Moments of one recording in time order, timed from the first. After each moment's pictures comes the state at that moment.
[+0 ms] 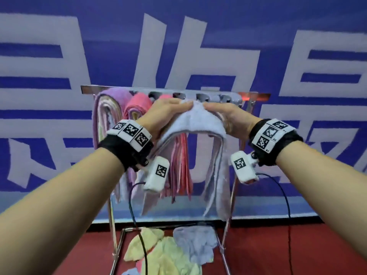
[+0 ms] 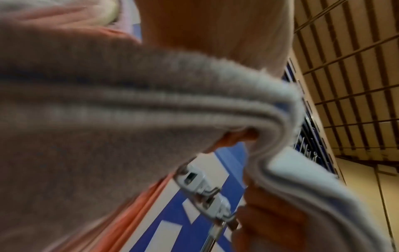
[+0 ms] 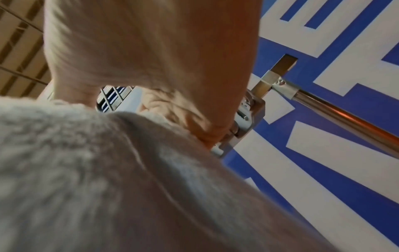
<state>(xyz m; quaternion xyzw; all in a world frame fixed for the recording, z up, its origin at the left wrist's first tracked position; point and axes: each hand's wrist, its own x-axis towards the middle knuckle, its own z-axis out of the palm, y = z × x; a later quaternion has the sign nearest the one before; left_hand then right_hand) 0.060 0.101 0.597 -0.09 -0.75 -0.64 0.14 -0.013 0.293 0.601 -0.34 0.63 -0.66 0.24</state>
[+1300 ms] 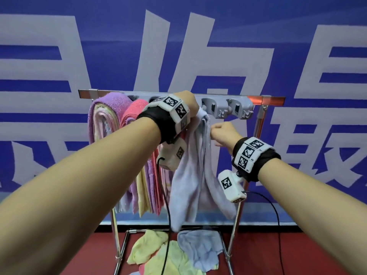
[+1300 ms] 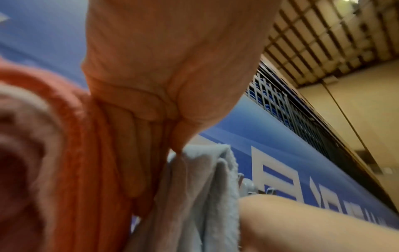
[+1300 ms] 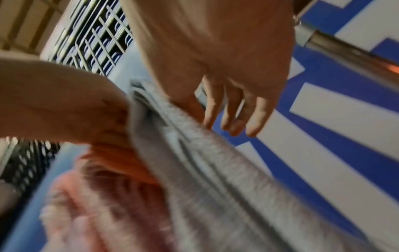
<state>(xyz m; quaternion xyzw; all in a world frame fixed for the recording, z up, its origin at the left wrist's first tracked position) -0.017 0.125 0.651 0.11 -0.97 -0.15 0.13 -0.102 0.246 0.548 -0.15 0.81 -0.57 0.03</state>
